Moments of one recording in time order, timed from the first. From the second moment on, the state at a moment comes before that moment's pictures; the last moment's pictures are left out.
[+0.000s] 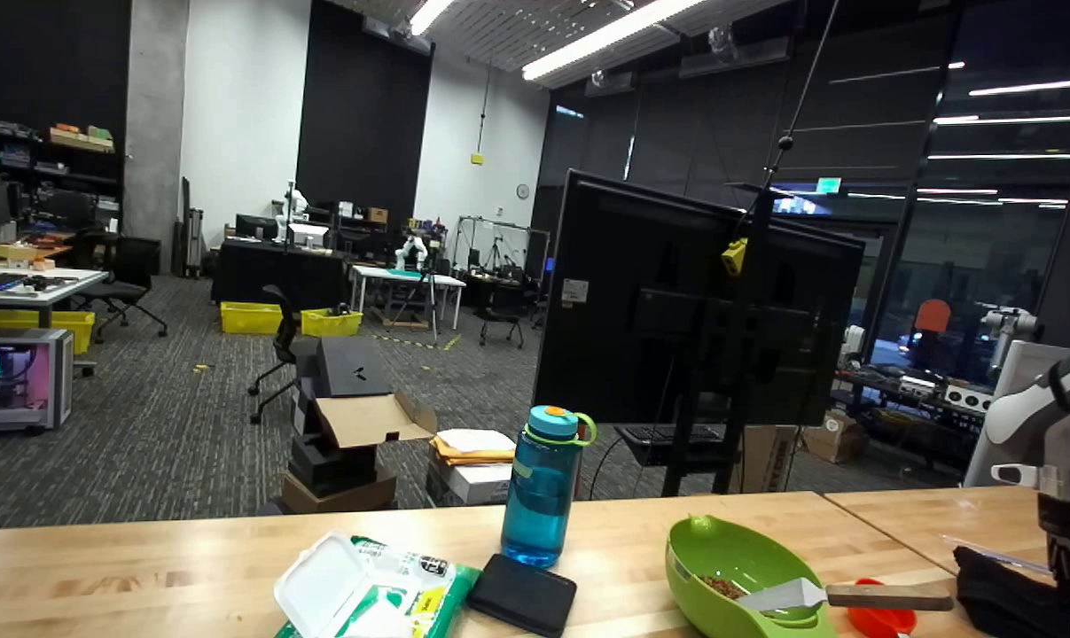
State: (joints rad) arm -0.62 0.56 -0.29 -1.70 -0.05 2.14 -1.37
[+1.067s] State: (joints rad) arm -0.63 0.56 -0.29 -1.68 -0.05 2.14 -1.37
